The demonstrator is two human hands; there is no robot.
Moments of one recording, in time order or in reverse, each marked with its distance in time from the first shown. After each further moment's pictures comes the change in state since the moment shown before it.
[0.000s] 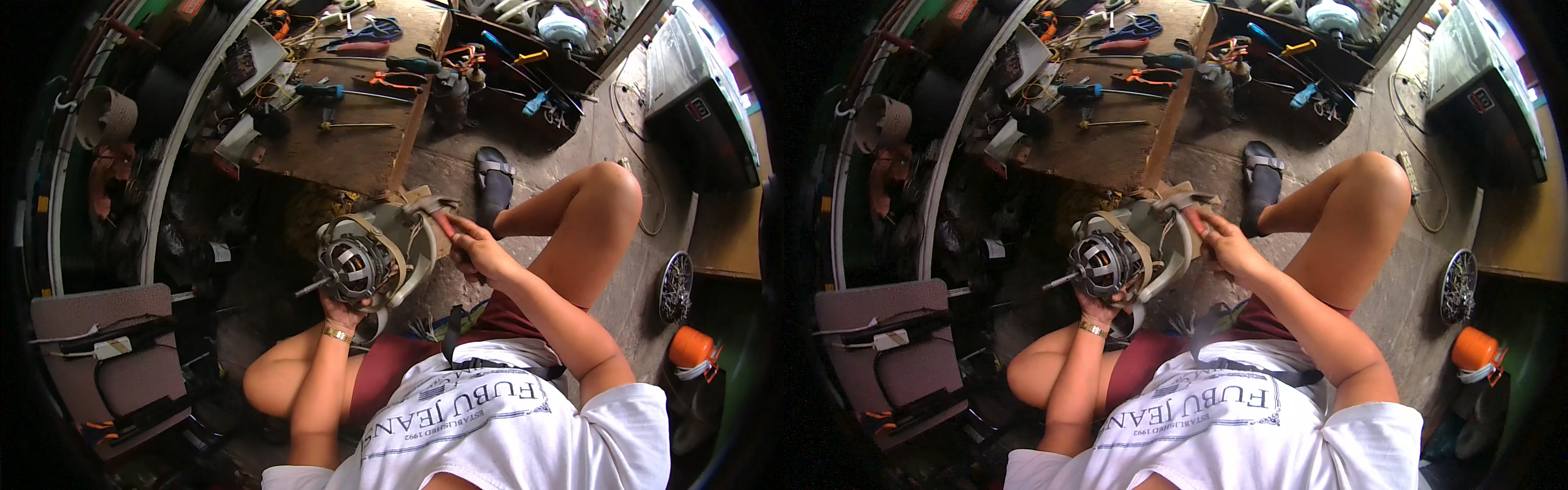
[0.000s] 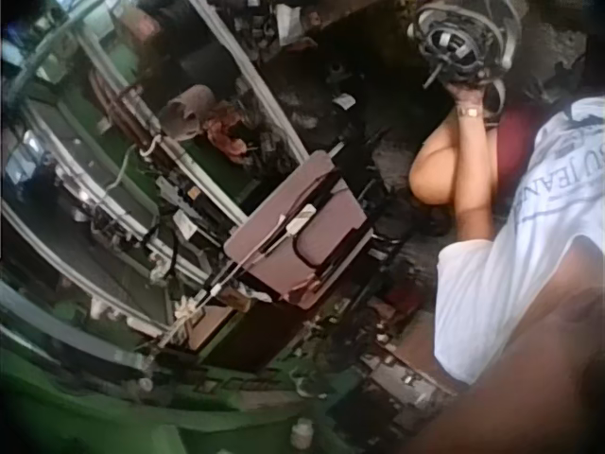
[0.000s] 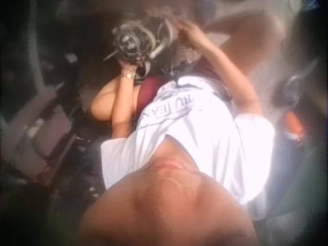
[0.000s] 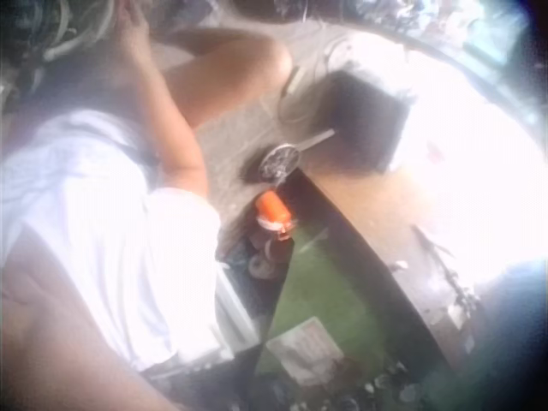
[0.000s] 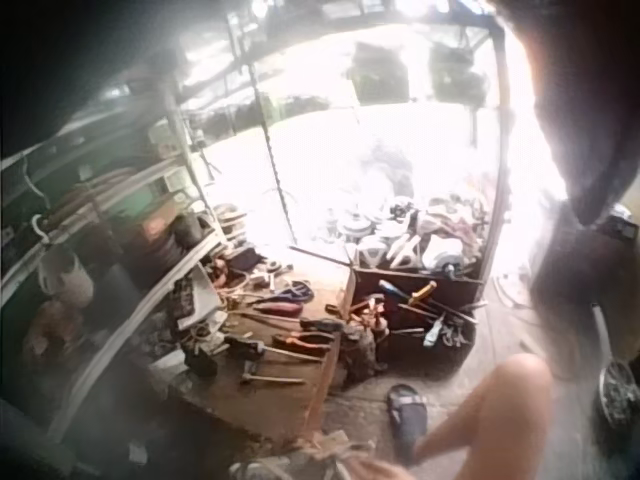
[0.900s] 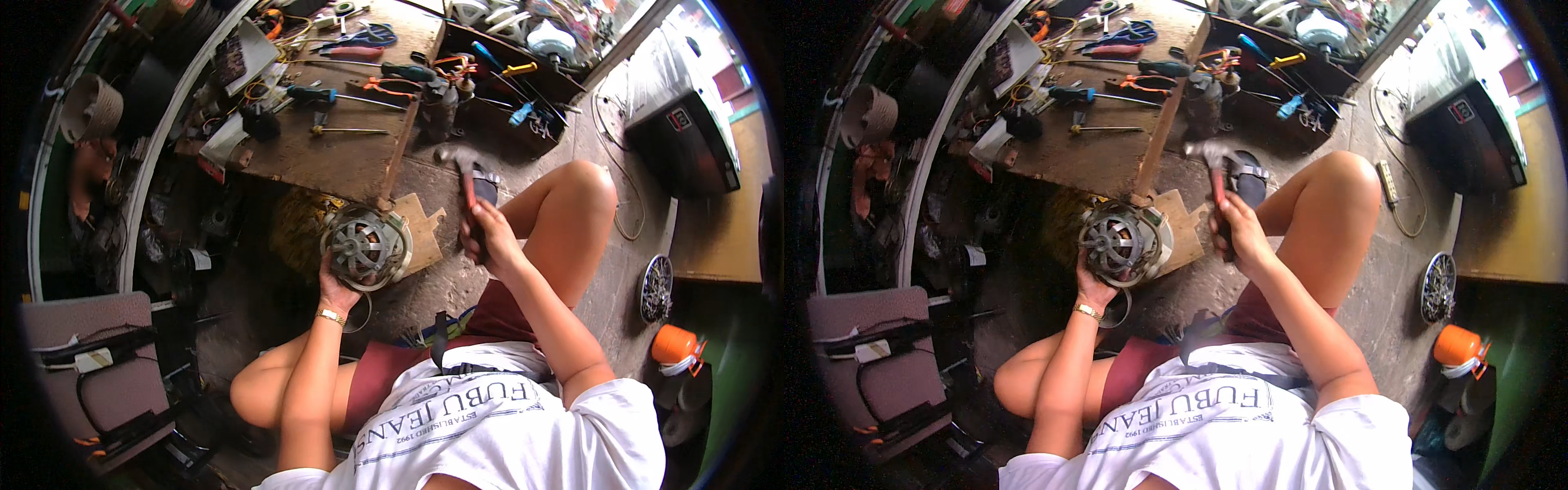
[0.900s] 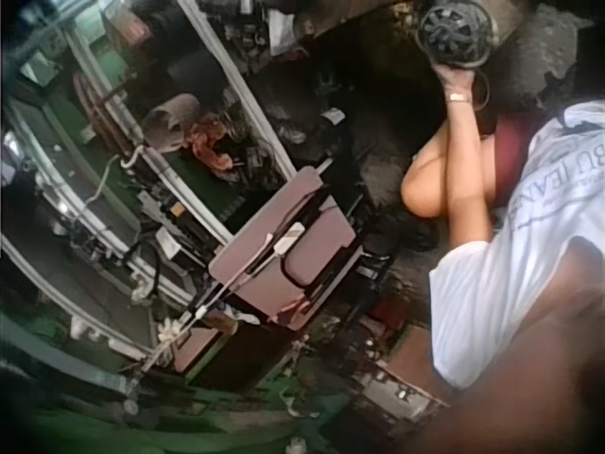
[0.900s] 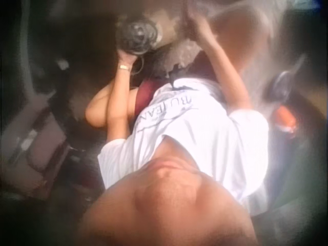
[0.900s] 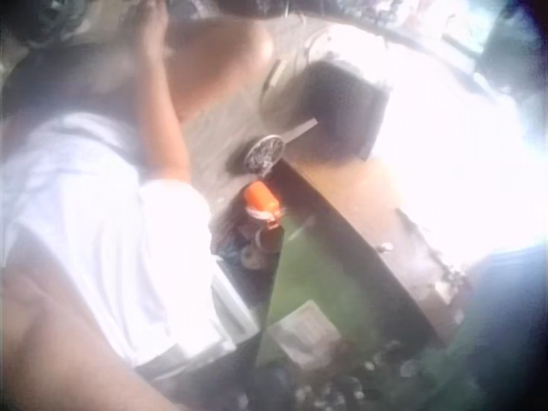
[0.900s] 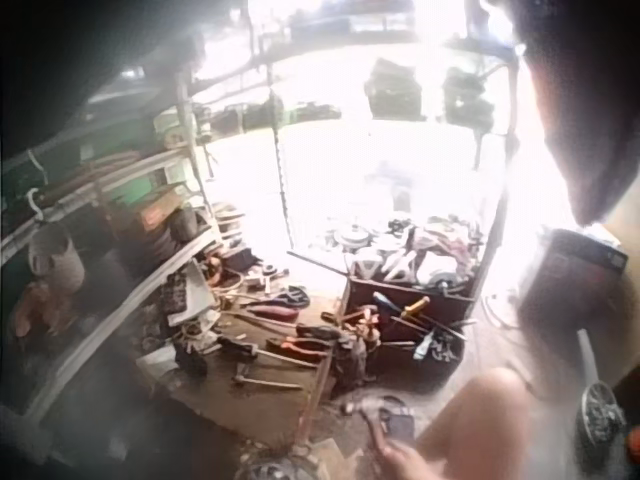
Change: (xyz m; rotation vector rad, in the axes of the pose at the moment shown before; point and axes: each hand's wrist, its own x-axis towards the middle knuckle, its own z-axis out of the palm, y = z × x) left_hand 0.048 0.016 -0.033 0.125 0.183 0.006; right_hand -0.001 -0.030 -0.009 0.312 0.105 -0.239
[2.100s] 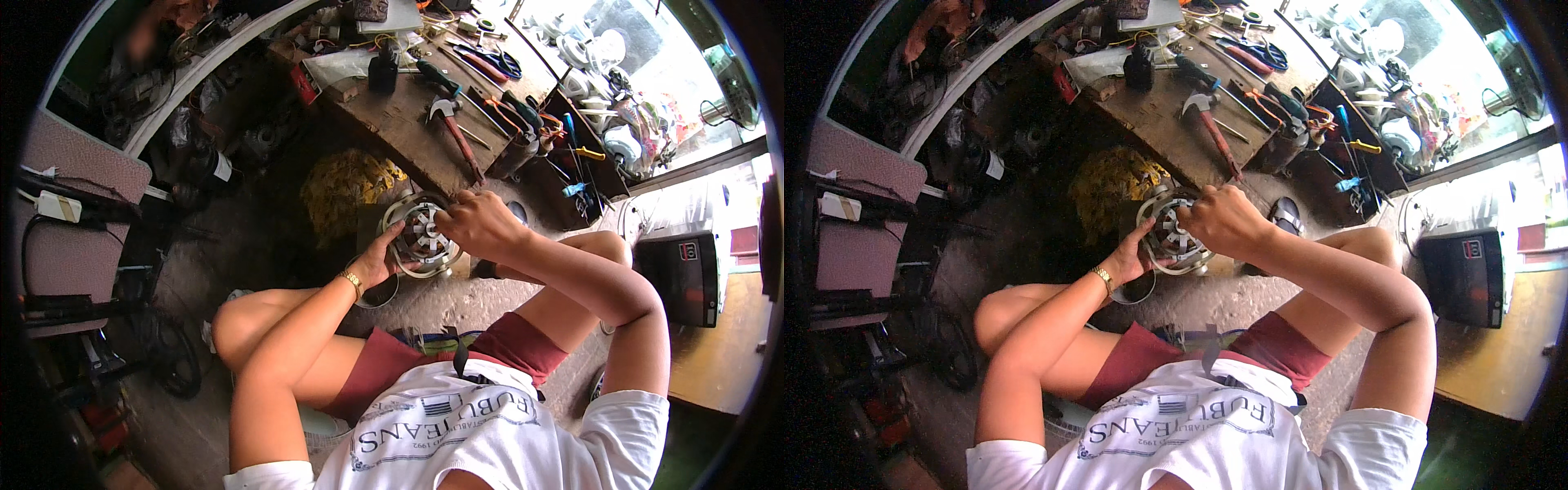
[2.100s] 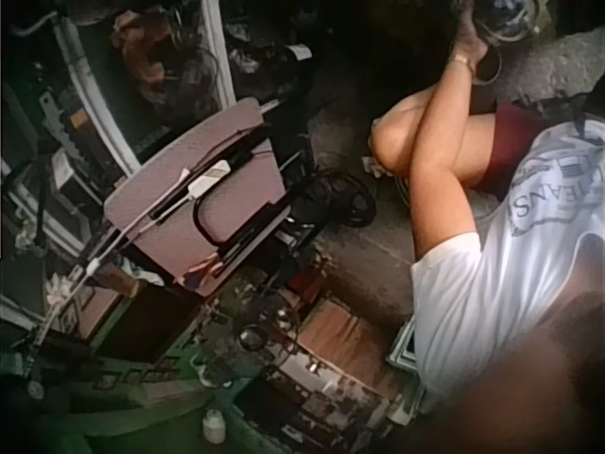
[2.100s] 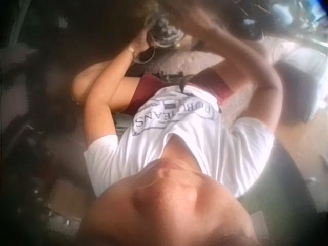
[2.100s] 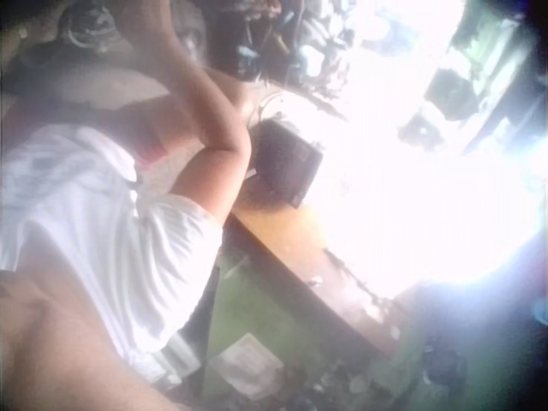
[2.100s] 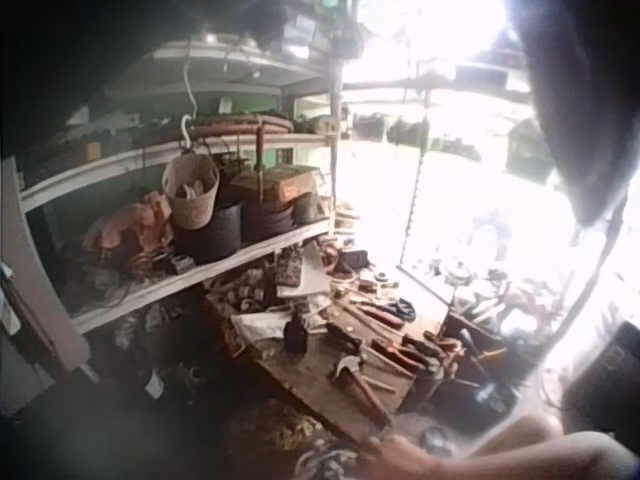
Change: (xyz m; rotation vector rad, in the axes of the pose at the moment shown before) left_hand -0.016 0.015 0.002 0.288 0.021 -0.039; right_hand 0.043 -0.008 0.150 -2.196 -0.891 -1.289
